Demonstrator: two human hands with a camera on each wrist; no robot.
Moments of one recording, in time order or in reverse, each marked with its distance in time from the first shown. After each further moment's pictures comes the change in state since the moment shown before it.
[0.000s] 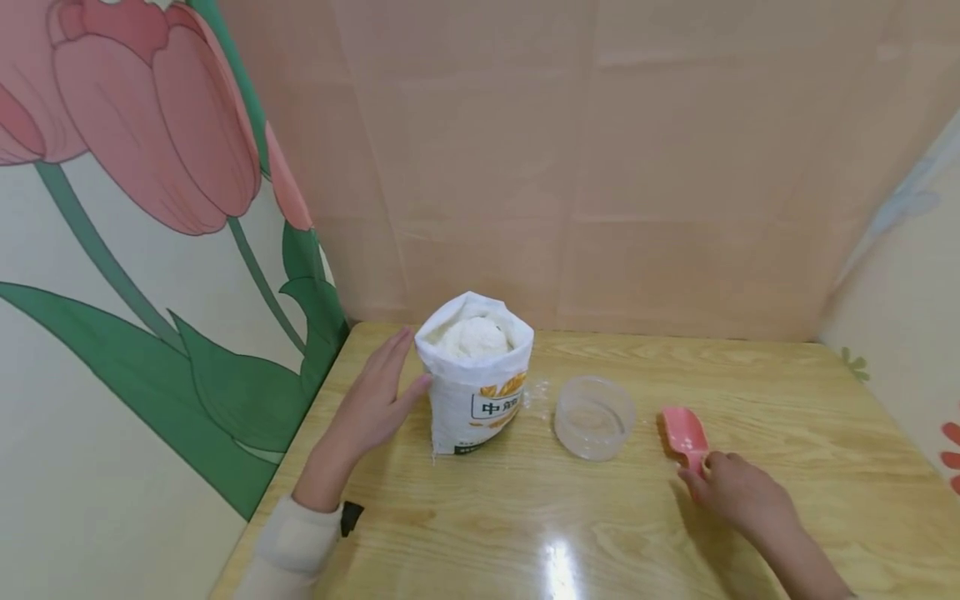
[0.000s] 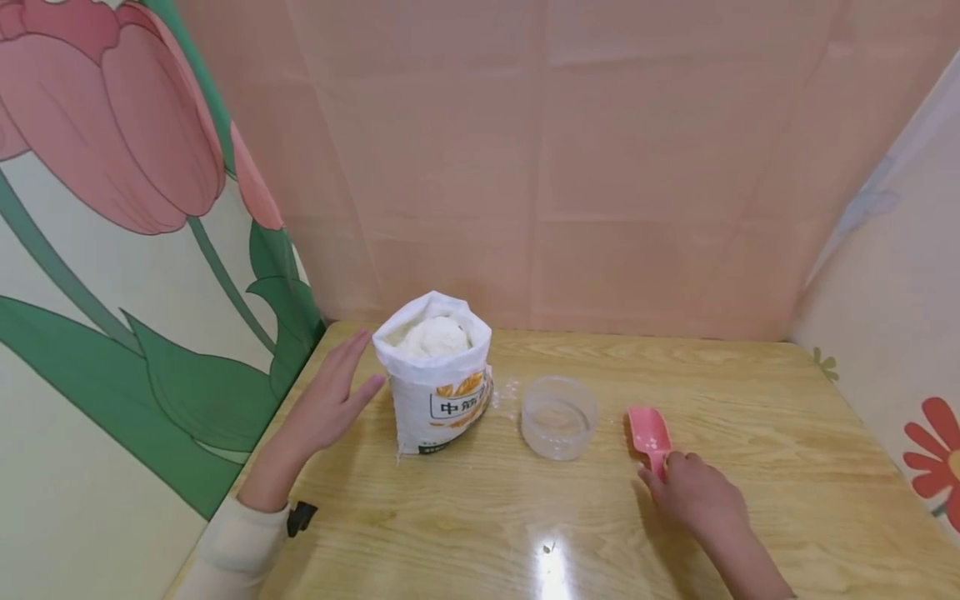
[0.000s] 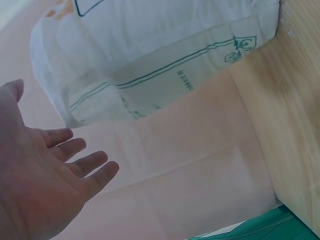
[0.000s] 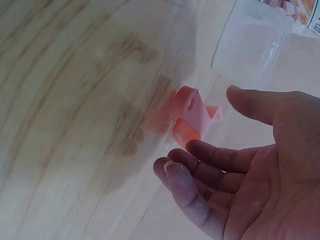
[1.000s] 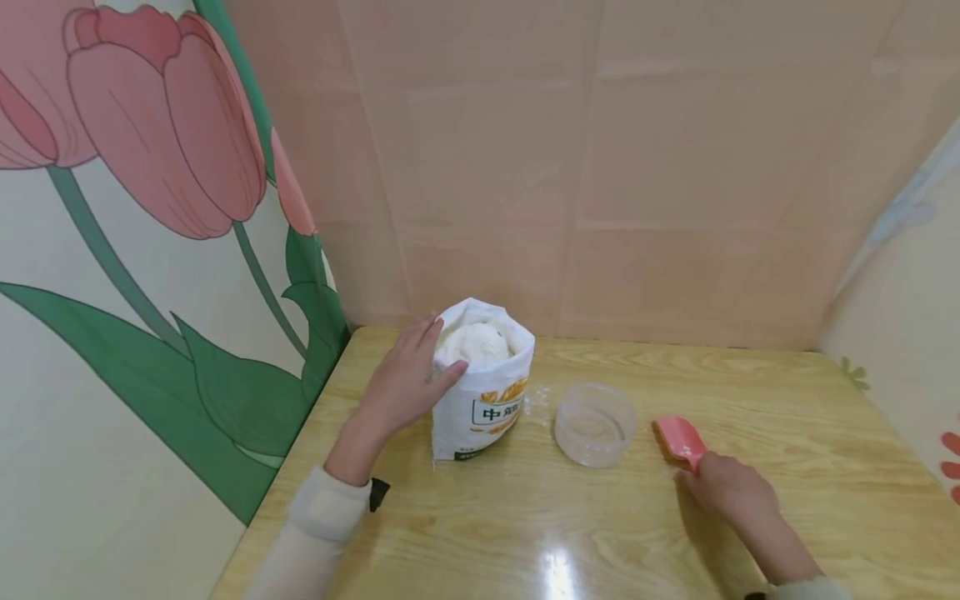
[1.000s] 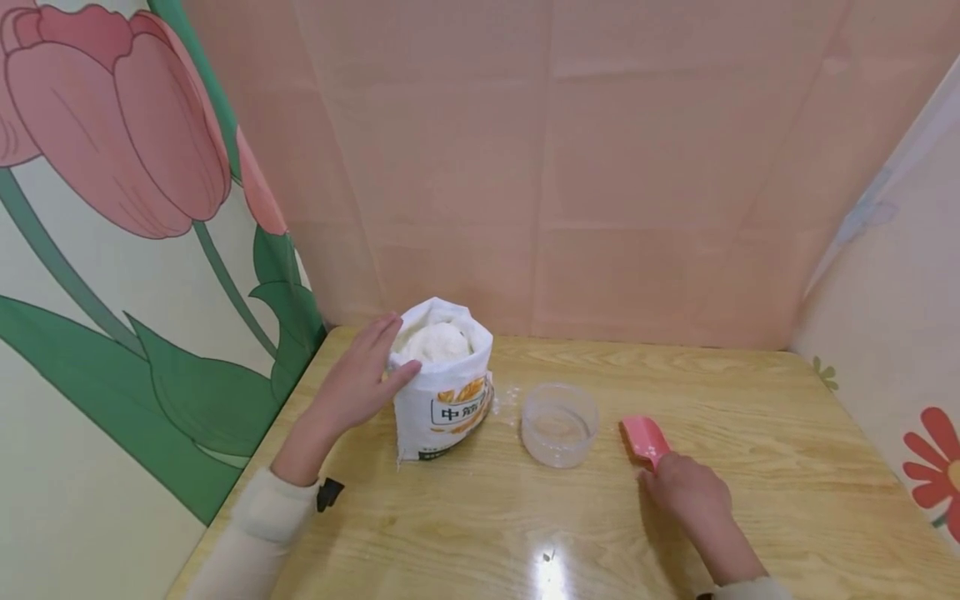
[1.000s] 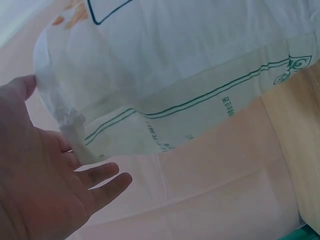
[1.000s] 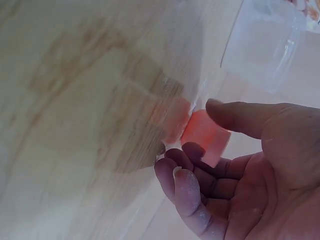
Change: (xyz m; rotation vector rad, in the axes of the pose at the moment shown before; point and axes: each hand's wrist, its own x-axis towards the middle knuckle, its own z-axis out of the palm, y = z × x) left_hand 0.039 0.028 0.006 0.138 -0.049 -0.004; right_hand 0.017 -0.002 0.001 -0.003 -0.037 0.054
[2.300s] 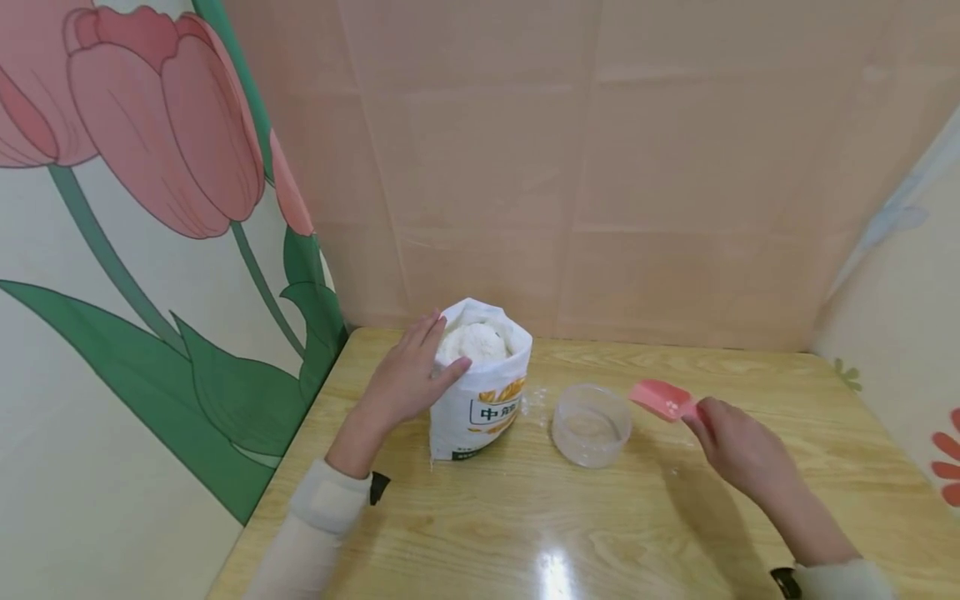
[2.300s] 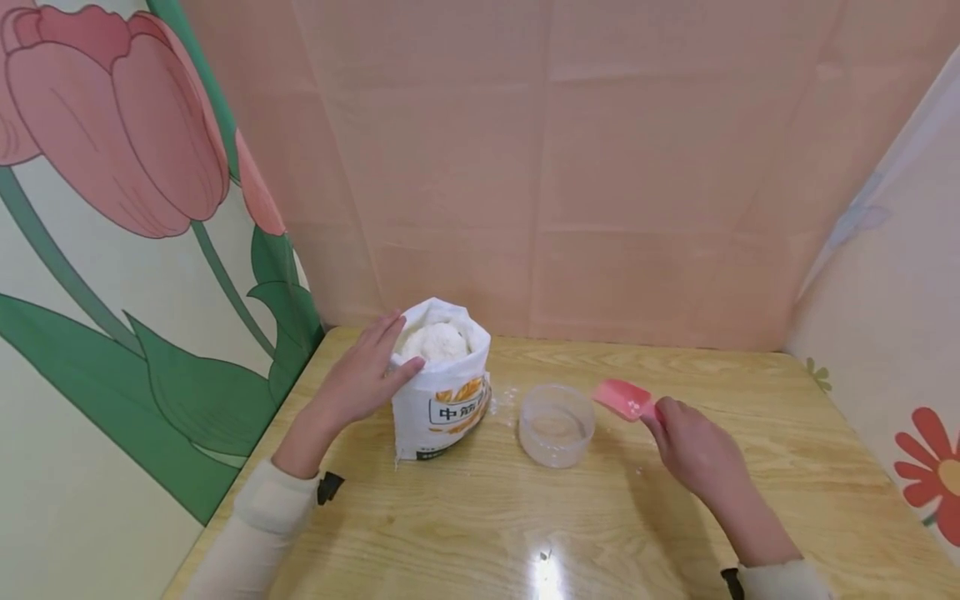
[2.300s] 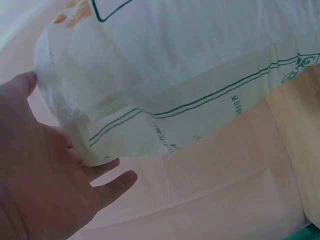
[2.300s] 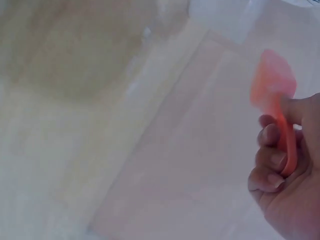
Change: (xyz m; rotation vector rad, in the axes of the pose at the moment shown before) left_hand 0.005 0.006 -0.003 0.005 -0.061 0.019; right_hand 0.003 -0.004 -0.040 -0.013 0.518 -0.384
